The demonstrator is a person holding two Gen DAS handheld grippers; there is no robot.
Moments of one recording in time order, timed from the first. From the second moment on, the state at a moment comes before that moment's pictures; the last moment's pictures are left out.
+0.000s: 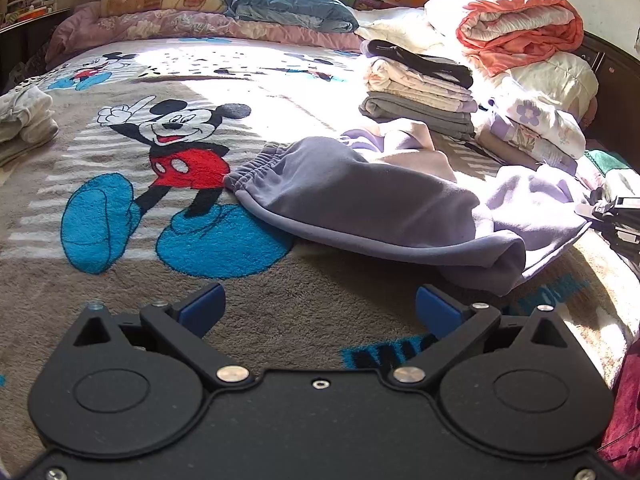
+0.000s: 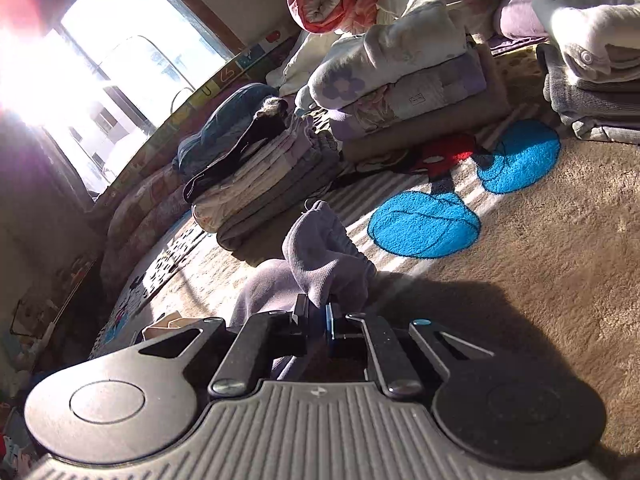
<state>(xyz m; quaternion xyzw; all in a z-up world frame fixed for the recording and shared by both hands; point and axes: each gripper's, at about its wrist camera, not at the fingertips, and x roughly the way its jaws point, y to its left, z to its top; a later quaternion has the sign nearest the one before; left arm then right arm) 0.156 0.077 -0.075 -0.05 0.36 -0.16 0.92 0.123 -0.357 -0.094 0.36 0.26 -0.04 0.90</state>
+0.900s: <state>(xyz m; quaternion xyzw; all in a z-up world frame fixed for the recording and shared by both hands) 0.206 0.105 -0.093 -0.34 0.36 -0.09 0.86 0.071 -0.211 -0.046 -0.02 0.18 0.13 0.98</state>
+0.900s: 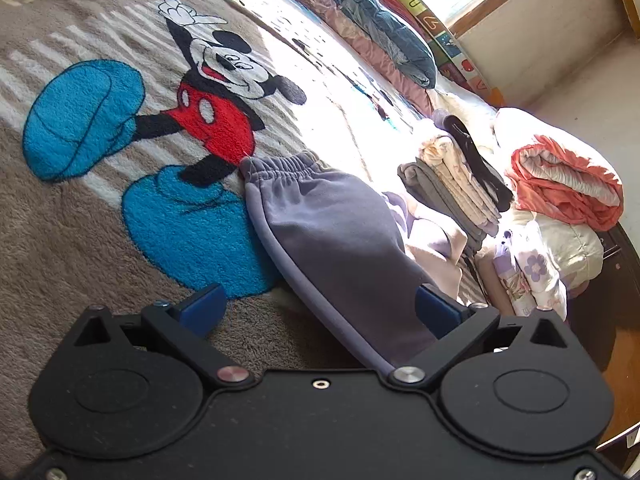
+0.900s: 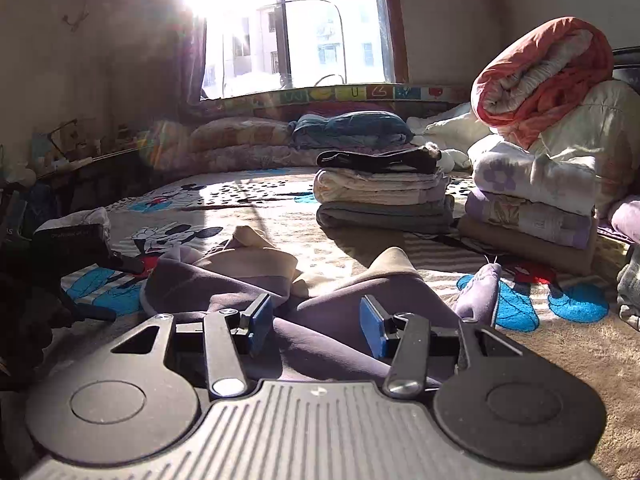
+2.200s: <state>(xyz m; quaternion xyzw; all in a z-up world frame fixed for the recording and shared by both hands) 0.162 0.199 -0.083 -0.36 0.36 -0.05 0.86 0.189 -0.094 0.012 -0.04 0.21 0.19 0.96</state>
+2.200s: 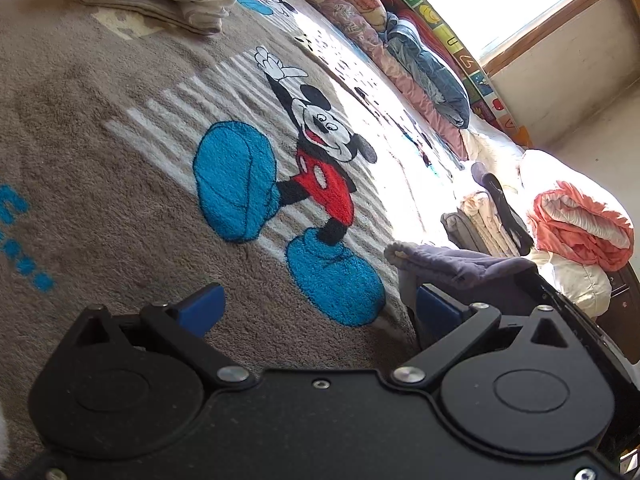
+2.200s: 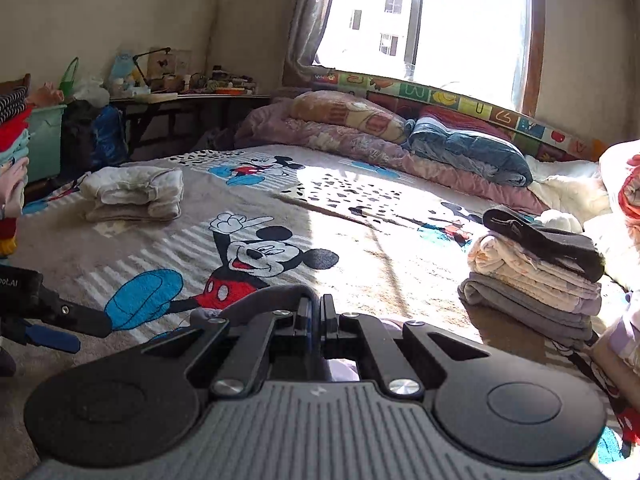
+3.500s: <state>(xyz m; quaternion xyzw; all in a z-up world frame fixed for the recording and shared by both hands) 0.228 0.100 -0.104 -0.29 0.38 -0.11 0.87 0.099 -0.391 -0.121 0.34 0.15 -0.06 0.93</state>
